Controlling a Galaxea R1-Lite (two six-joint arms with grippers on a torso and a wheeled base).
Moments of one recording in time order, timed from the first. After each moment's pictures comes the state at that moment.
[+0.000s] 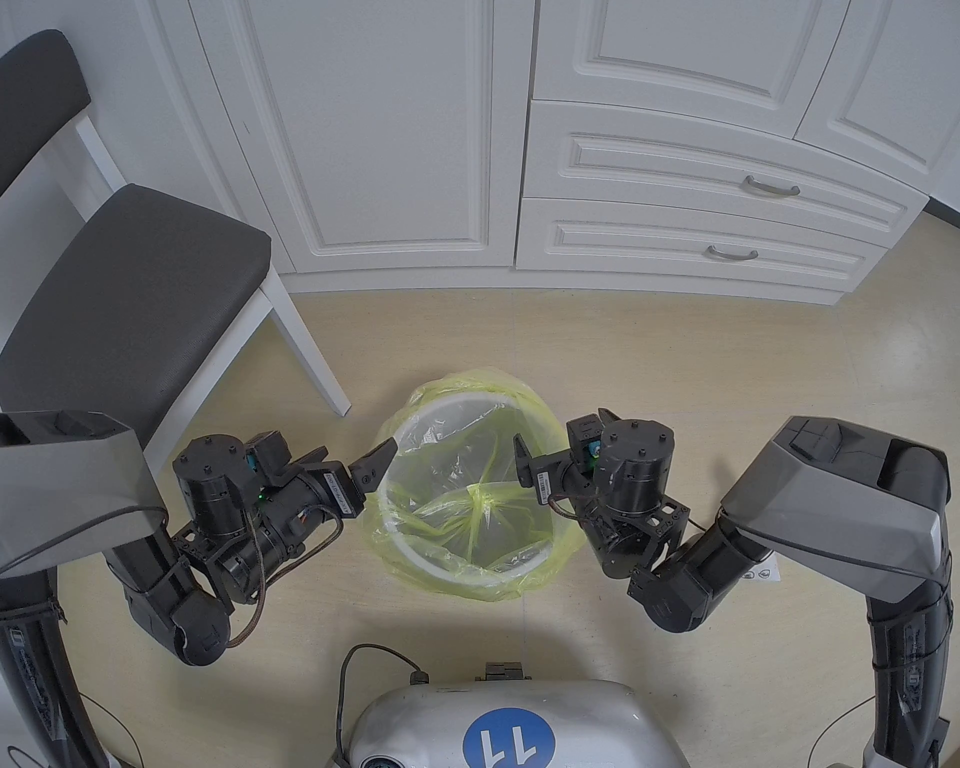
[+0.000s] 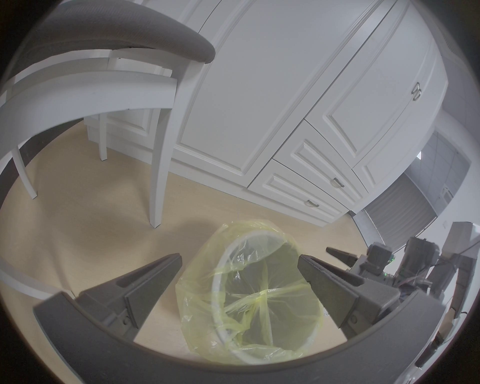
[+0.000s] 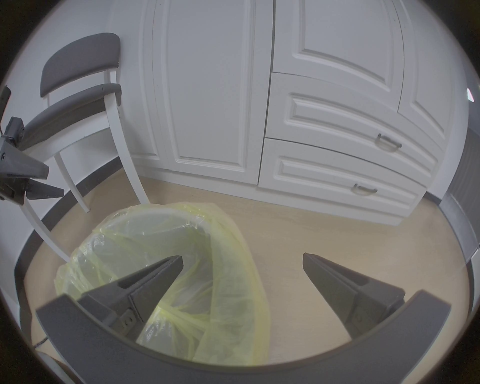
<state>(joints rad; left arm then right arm) -0.38 2.10 -0.52 -1.52 -0.03 -0.40 0.65 2.36 -1.06 -1.27 -0.48 -0.19</state>
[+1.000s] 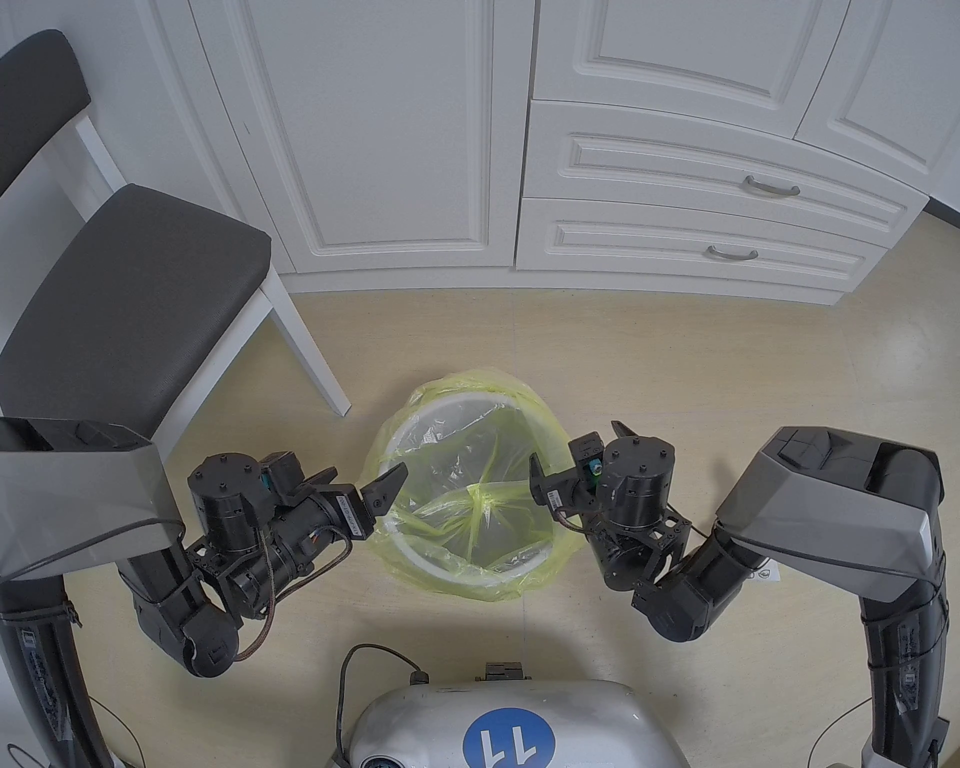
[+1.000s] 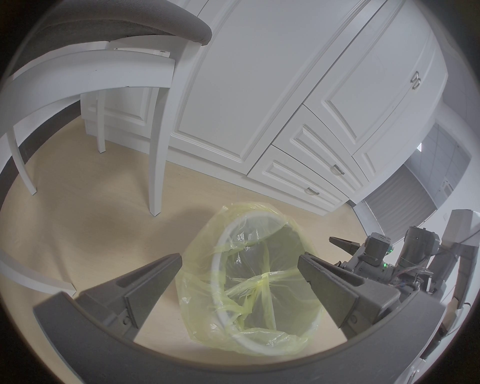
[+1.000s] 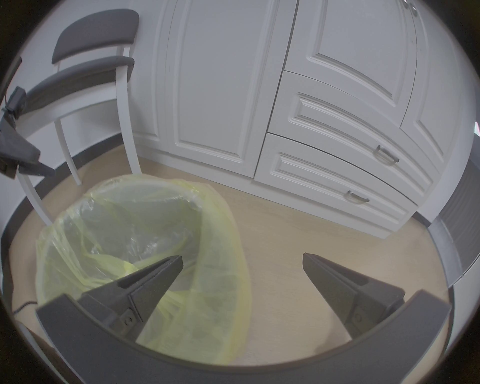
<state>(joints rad) -0.40 2.14 -0.49 -1.53 -0.03 -0.38 0.64 2.38 -1.02 -1.30 -0.54 -0.31</state>
